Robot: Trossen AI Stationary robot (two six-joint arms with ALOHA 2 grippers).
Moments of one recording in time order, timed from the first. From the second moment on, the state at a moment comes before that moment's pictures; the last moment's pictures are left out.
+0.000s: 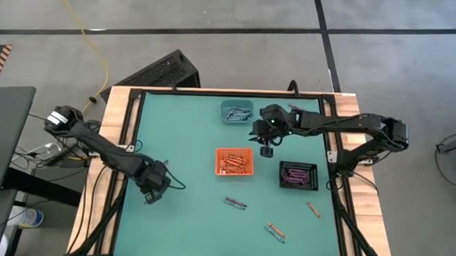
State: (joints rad) left arm -0.46 1.25 0.58 -0.86 0.11 -1.09; right arm -0.26 1.41 0.94 -0.29 -0.10 -0.27
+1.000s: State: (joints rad) left arm -0.49 1.43 0.60 -0.82 0.04 -1.02; right arm -0.26 1.41 0.94 -0.24 -0.11 -0.25
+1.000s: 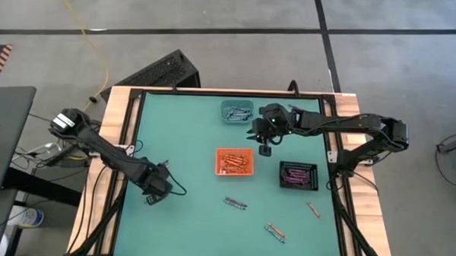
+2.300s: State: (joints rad) left arm -0.06 1.31 0.92 -0.22 -0.07 0.13; right arm -0.05 1.41 0.94 -0.42 0.01 -0.11
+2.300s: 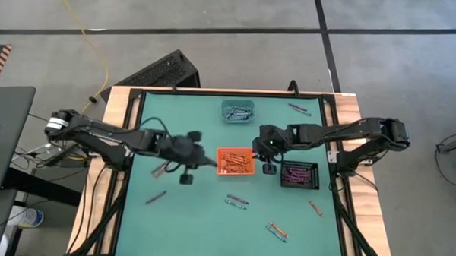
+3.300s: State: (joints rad) left arm 0.09 1.97 1.49 -0.56 0.10 0.29; right arm 0.01 1.41 0.91 -0.59 0.08 -0.08
